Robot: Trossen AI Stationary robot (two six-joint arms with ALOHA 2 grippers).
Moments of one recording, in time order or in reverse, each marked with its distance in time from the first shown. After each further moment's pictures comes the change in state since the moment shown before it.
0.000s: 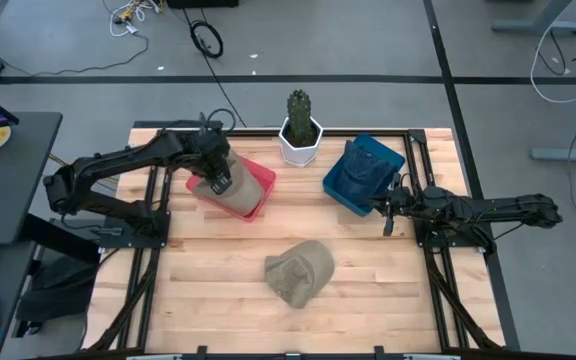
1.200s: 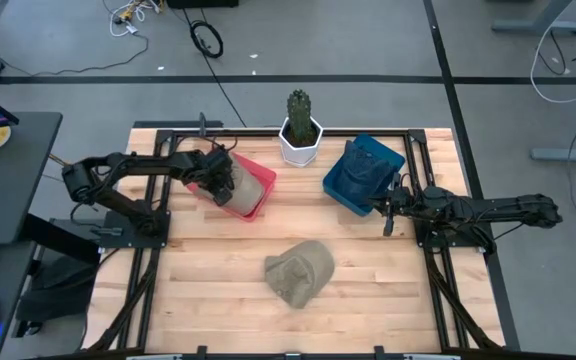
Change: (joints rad) left arm 0.085 0.196 -0.384 0.513 0.014 0.138; right arm 0.000 0.000 0.000 0.000 0.000 0.000
